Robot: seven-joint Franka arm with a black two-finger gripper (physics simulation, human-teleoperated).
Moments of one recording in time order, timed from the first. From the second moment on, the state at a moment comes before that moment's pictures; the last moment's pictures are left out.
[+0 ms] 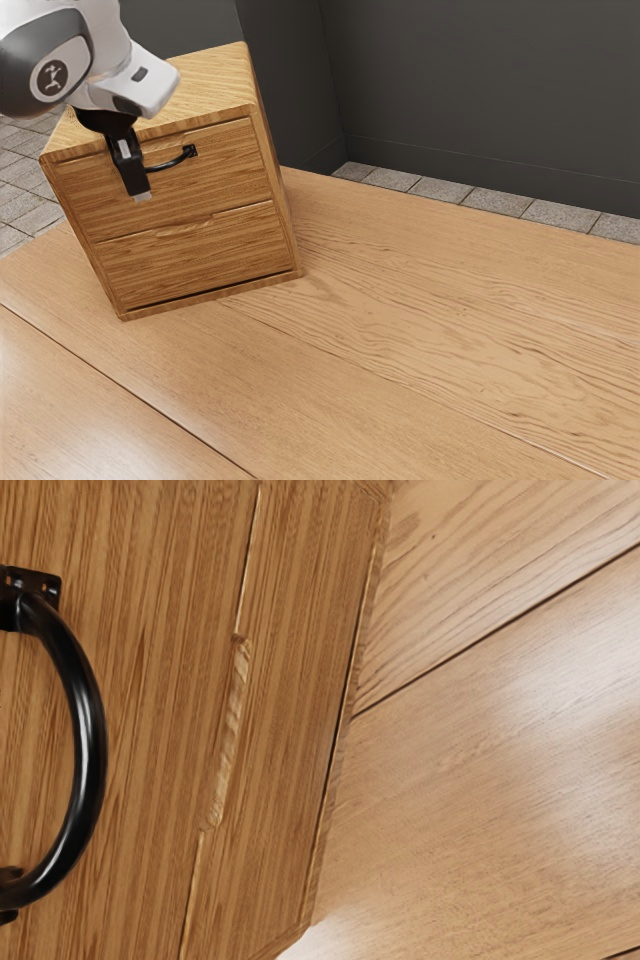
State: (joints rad) arm 0.05 -0.09 0.12 -1.52 0.37 1.71 0.74
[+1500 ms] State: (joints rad) arm 0.19 0.04 0.13 -1.50 0.19 1.90 1.13
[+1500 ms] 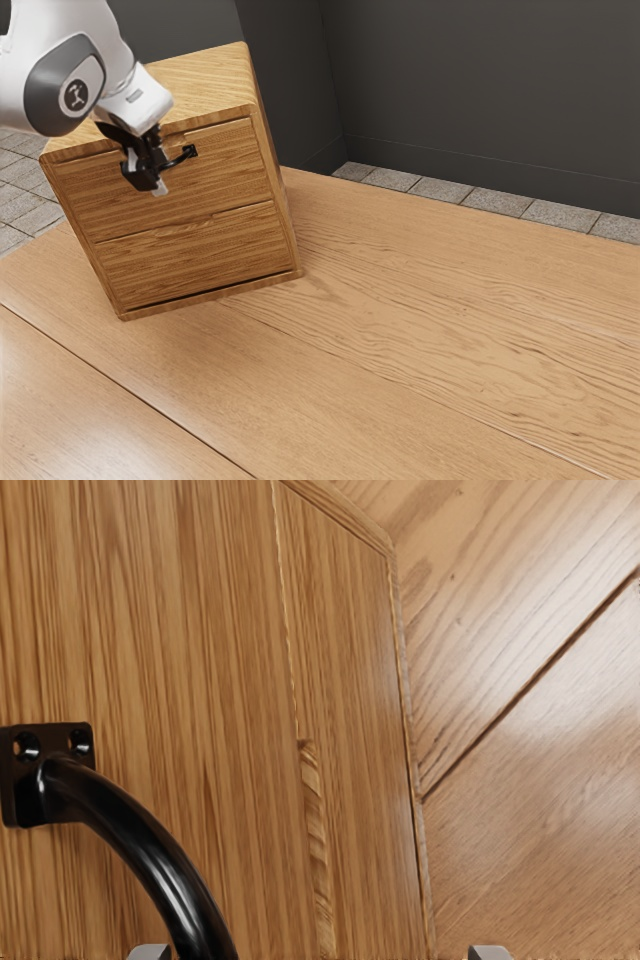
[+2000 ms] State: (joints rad) arm 0.20 -0.02 0.12 -1.57 0.19 1.90 1.13
